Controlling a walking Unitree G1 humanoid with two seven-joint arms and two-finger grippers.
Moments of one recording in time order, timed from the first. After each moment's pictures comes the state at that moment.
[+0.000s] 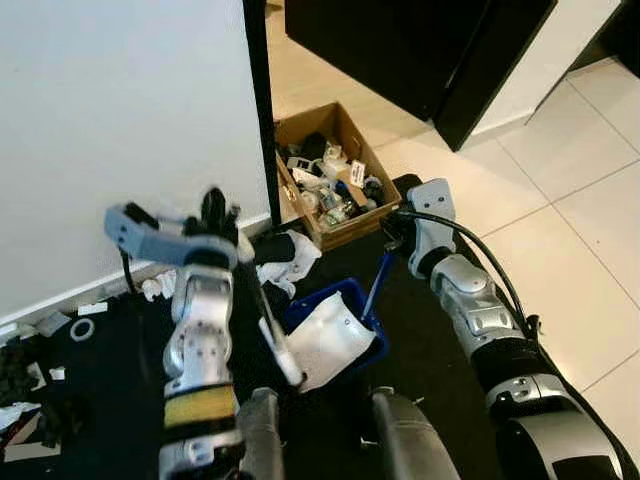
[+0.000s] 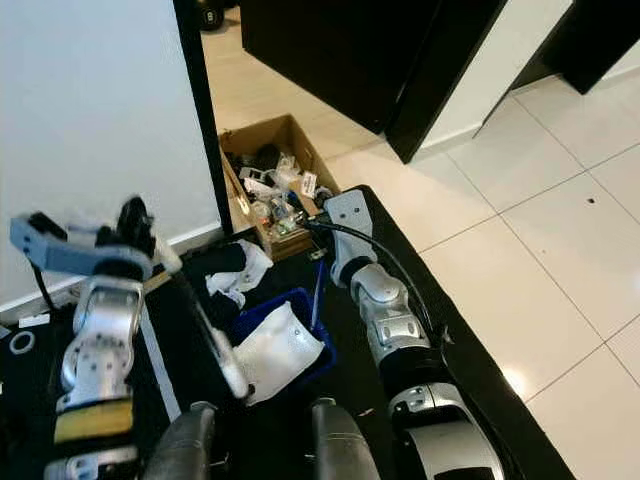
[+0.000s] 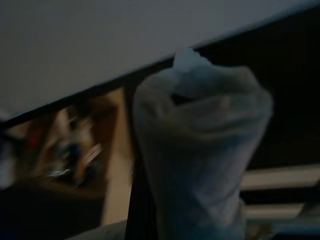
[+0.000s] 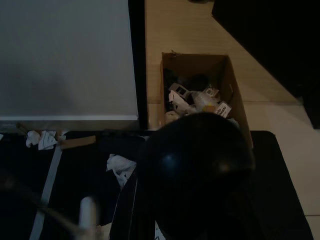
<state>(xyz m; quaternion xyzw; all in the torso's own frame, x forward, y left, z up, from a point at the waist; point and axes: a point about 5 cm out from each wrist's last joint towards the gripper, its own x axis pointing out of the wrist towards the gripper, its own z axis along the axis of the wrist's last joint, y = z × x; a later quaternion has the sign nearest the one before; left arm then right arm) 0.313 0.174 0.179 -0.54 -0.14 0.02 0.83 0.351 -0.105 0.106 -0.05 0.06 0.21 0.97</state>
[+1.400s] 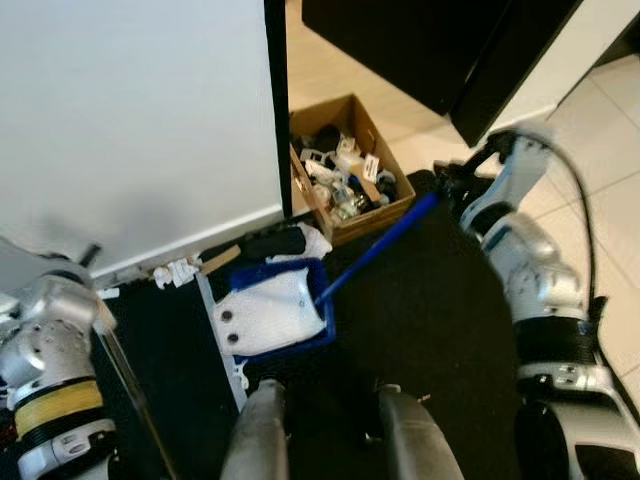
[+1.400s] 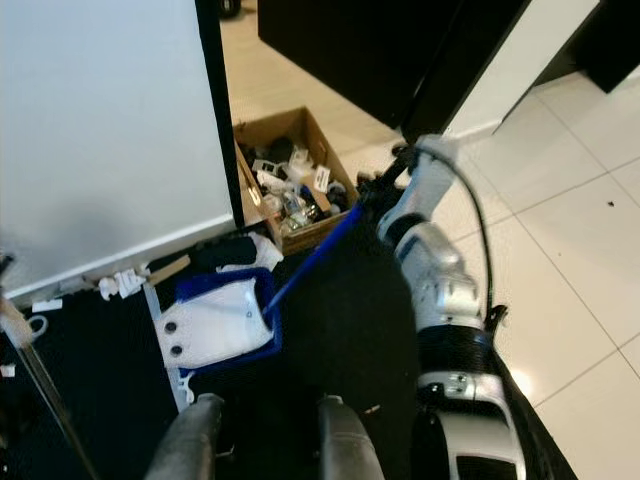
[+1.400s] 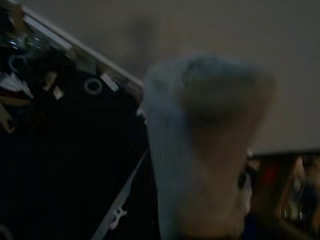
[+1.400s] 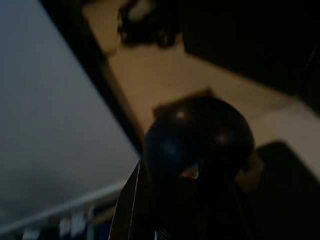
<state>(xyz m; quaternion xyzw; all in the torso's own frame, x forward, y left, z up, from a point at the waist) 0.278 0.323 0.148 -0.28 0.08 0.34 0.89 0.367 -0.177 0.209 0.13 -0.04 0.11 0.99</state>
